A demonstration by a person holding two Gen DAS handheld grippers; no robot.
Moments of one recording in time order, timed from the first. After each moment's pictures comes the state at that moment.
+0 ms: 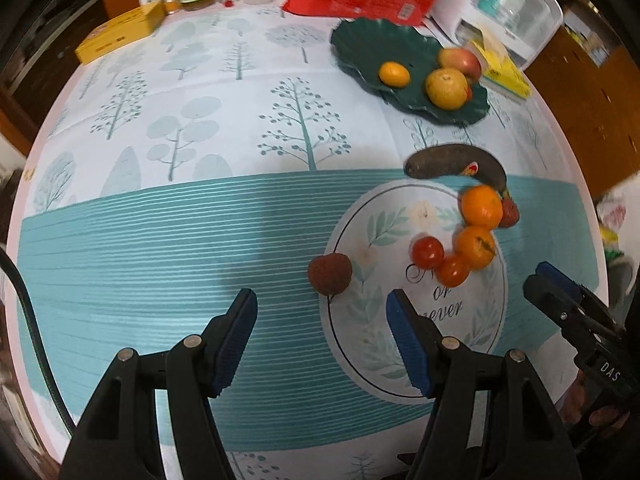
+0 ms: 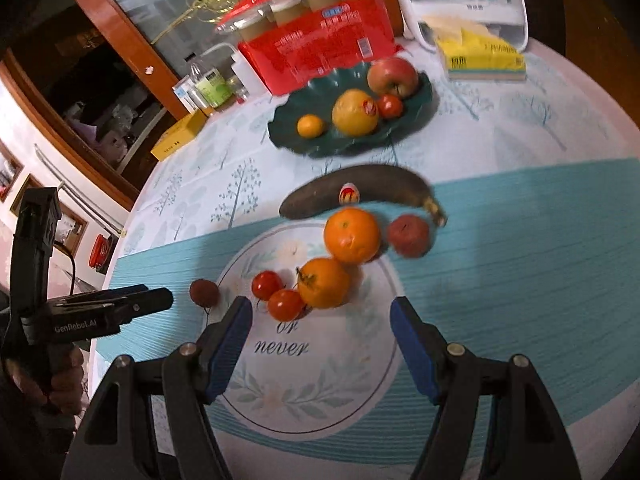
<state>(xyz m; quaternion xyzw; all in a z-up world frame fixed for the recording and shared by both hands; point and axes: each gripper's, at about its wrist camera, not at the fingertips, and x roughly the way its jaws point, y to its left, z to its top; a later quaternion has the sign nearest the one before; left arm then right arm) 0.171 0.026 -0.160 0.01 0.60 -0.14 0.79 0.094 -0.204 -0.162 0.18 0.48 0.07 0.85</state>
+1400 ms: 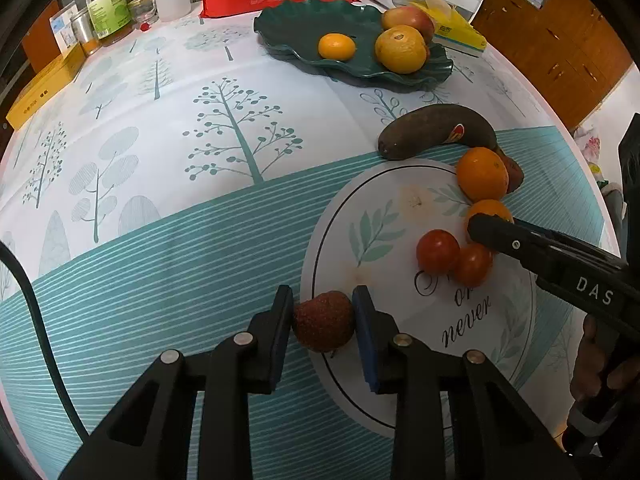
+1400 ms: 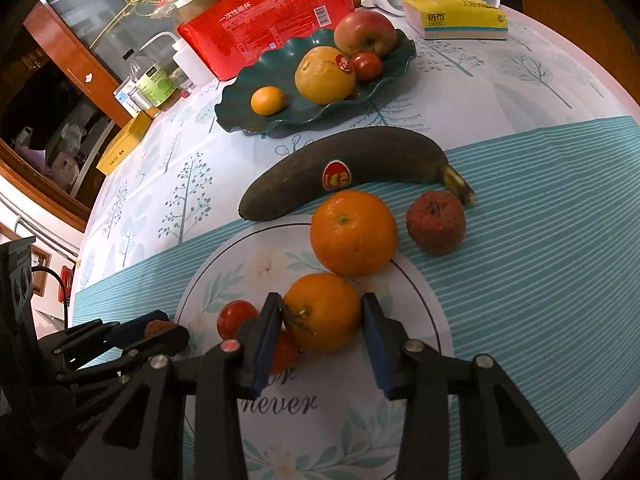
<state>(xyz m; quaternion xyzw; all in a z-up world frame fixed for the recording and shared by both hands) 0.193 -0.004 -0.203 0.08 0.56 -0.24 0.79 0.136 -0.179 -0.205 0.20 0.51 -0.02 0.84</state>
